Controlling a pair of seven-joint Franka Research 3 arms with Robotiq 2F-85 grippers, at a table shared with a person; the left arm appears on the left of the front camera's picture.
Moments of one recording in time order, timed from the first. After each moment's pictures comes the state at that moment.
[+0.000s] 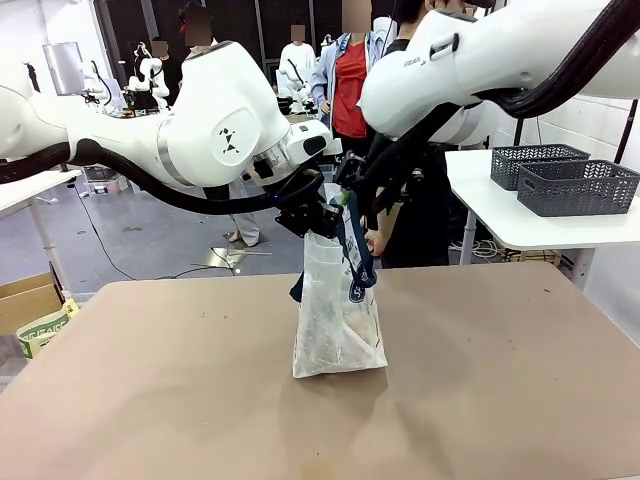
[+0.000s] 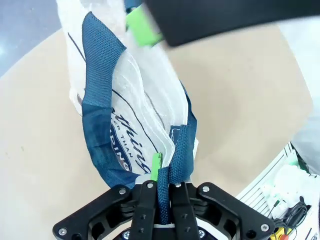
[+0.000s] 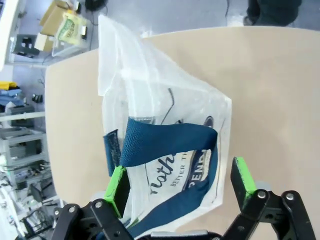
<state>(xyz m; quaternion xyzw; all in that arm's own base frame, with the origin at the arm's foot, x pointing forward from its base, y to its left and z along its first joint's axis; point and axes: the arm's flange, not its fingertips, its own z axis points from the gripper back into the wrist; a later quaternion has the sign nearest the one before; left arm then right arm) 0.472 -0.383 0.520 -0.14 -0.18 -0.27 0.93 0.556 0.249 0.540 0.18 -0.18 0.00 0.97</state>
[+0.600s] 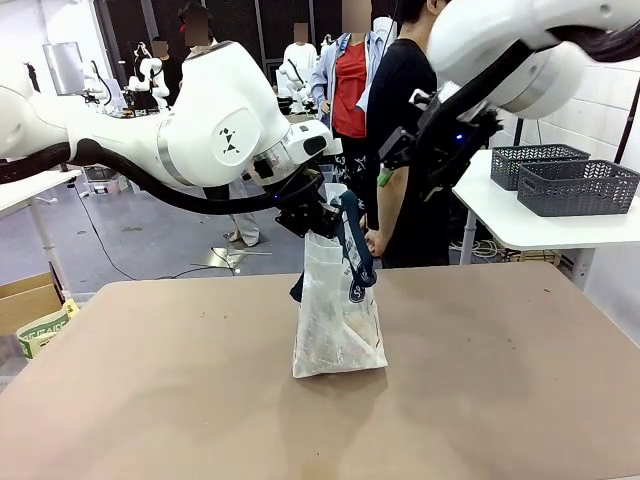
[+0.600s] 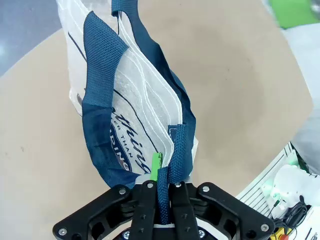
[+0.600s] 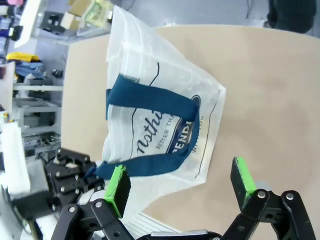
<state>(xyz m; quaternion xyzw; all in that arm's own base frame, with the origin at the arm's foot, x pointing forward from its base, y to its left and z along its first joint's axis) 0.472 -0.383 0.520 -0.14 -0.18 -0.27 0.93 0.531 0.169 0.571 0.24 -0.17 0.07 0.95</state>
